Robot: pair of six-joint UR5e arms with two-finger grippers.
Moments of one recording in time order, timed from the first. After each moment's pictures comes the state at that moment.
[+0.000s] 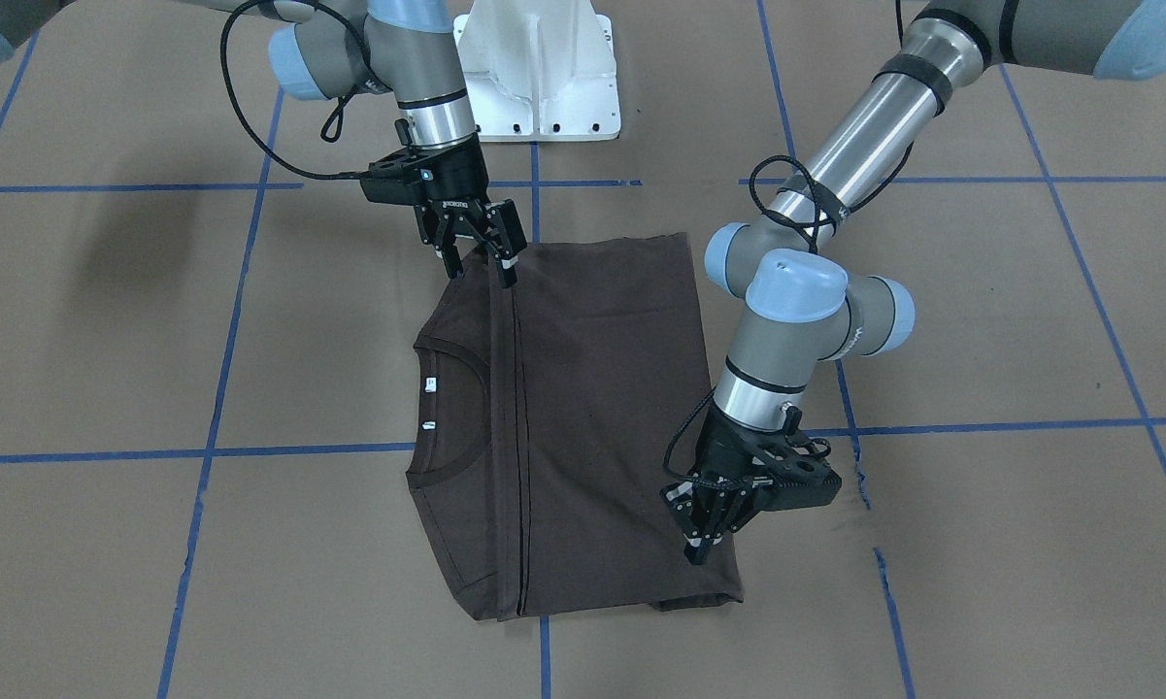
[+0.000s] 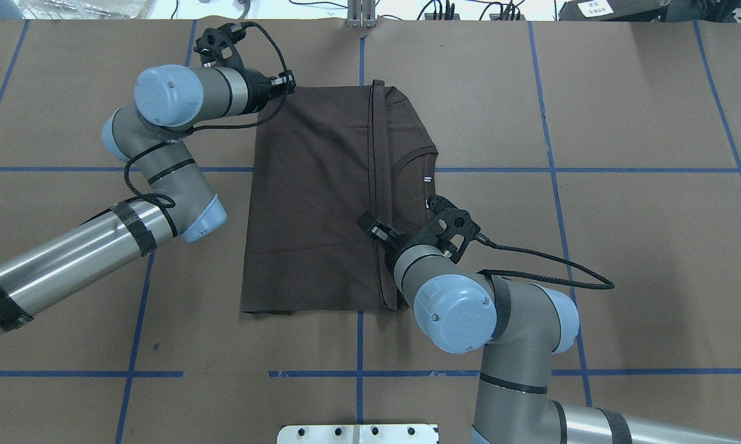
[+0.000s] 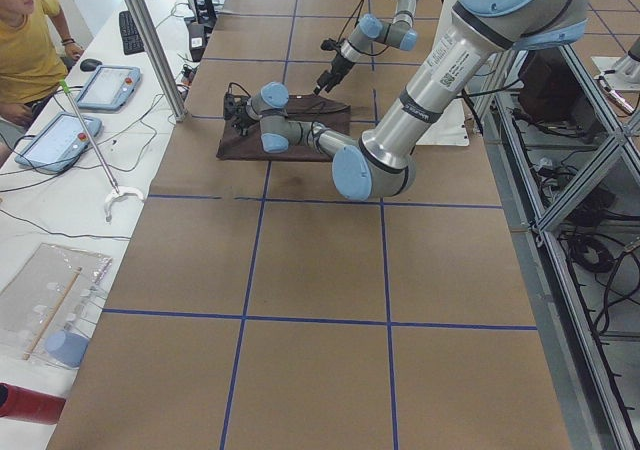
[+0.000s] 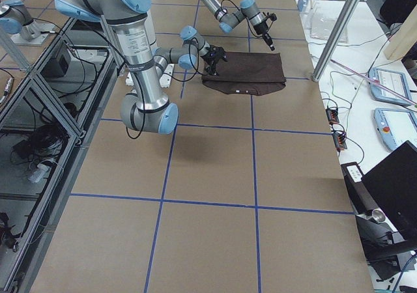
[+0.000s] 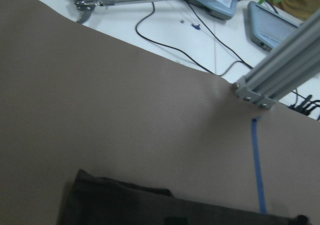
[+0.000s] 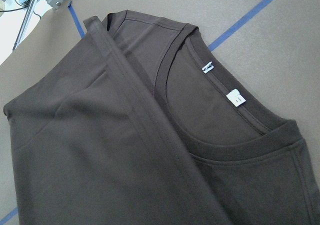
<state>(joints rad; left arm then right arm) -0.76 -2.30 -1.11 -2.69 -1.66 -1.42 0.28 -1.04 1.78 -1.24 1.19 1.95</state>
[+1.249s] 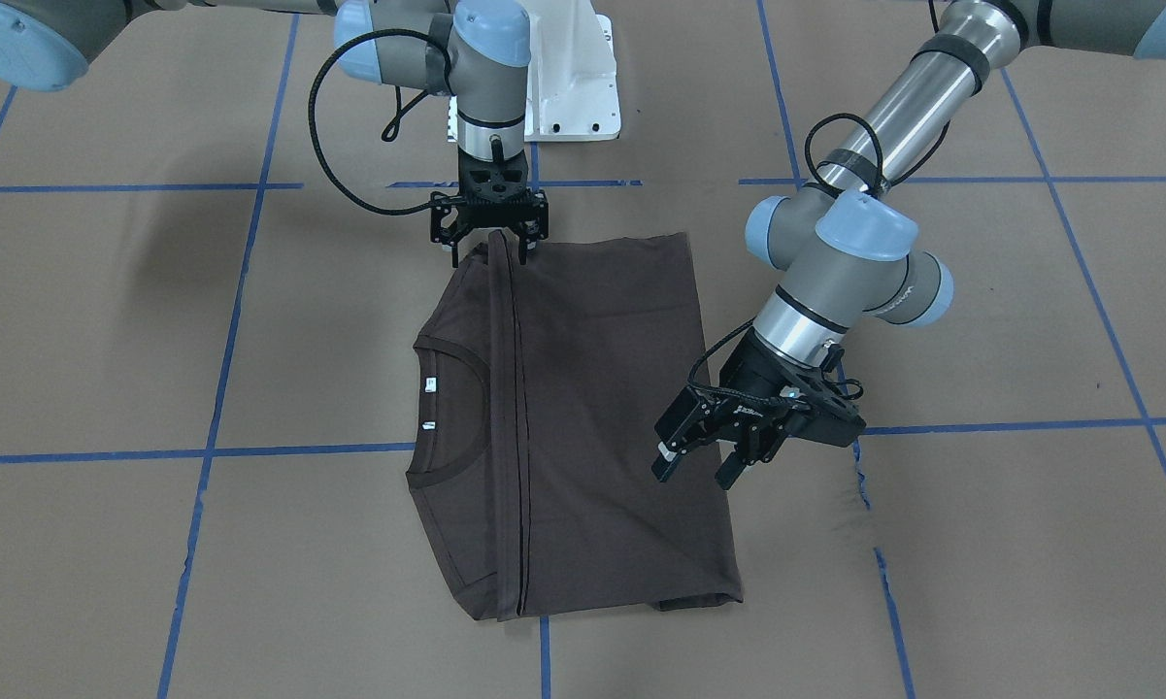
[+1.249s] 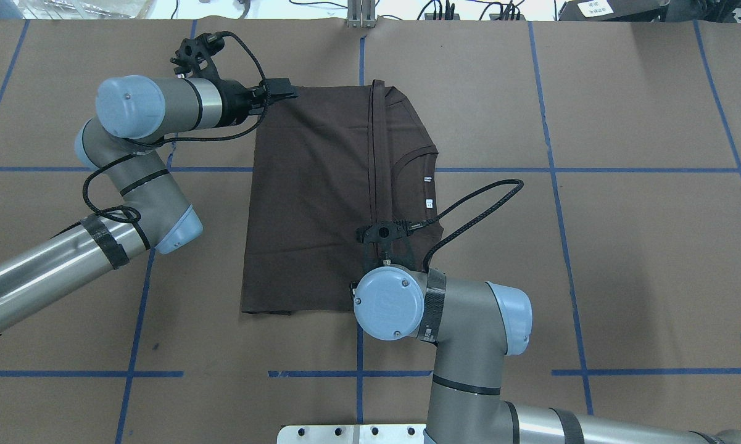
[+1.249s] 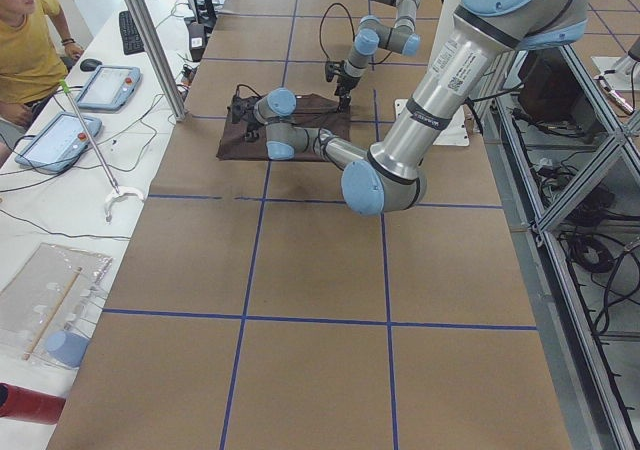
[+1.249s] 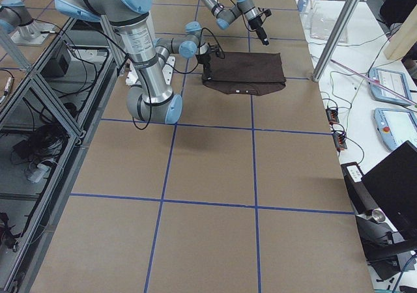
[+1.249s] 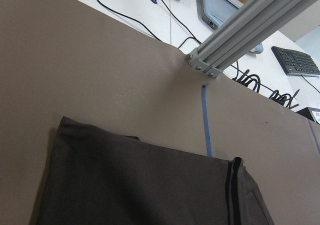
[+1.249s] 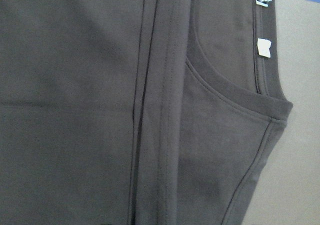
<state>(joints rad) -0.76 -2.23 -1.19 -2.72 -1.72 -1.44 0.26 -0.92 1.71 -1.66 1.43 1.25</state>
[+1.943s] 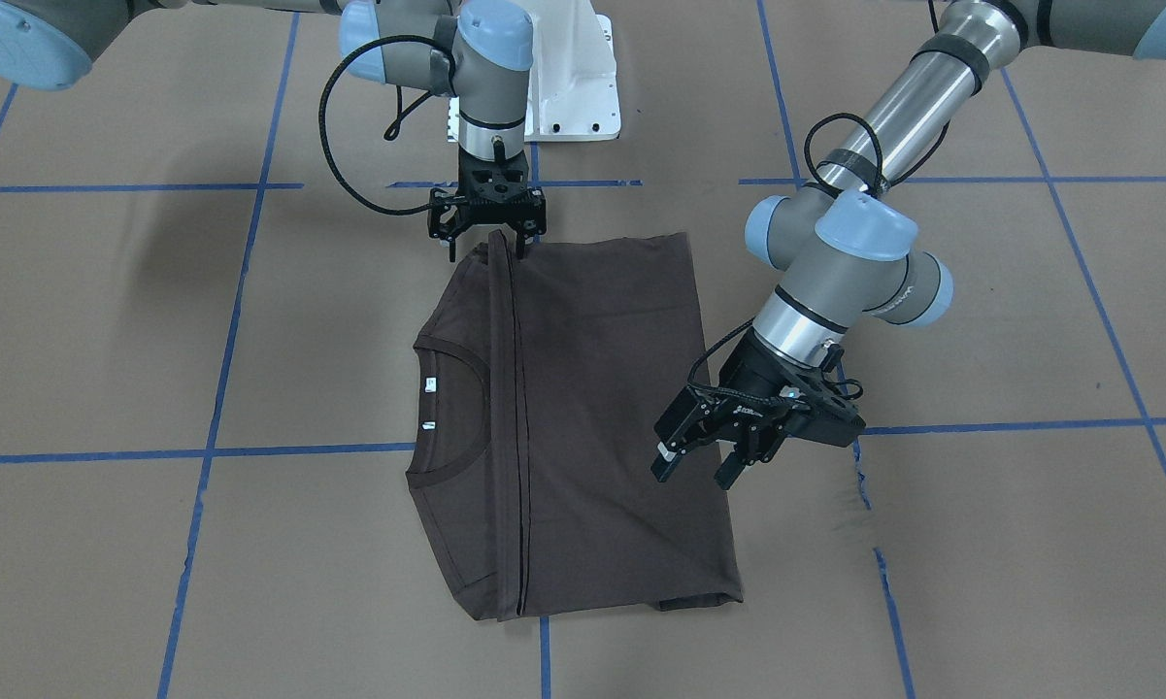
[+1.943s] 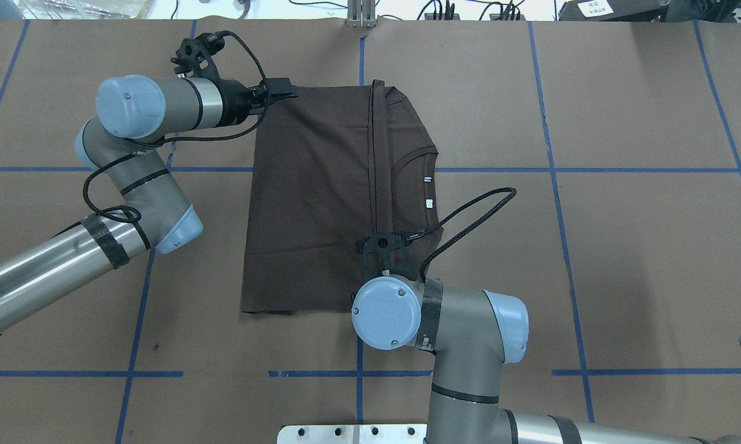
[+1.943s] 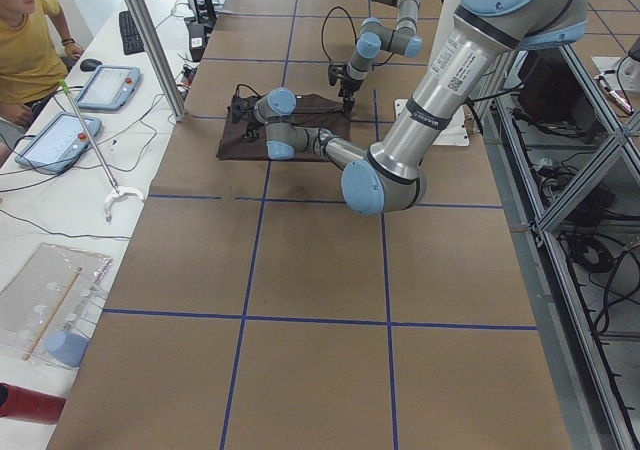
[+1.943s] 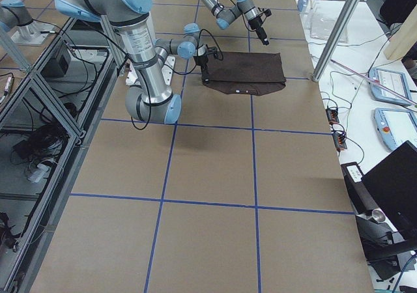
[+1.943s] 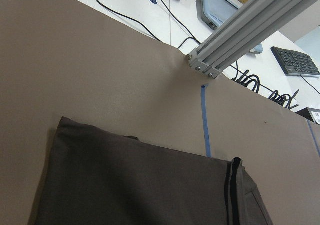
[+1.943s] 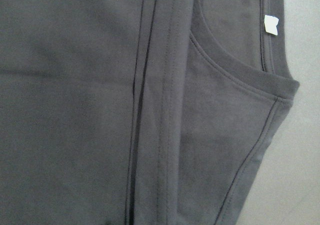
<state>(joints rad) -0.76 -2.23 -1.19 -2.72 -1.72 -1.44 0.24 -0.93 1.70 -1.67 1.44 1.25</state>
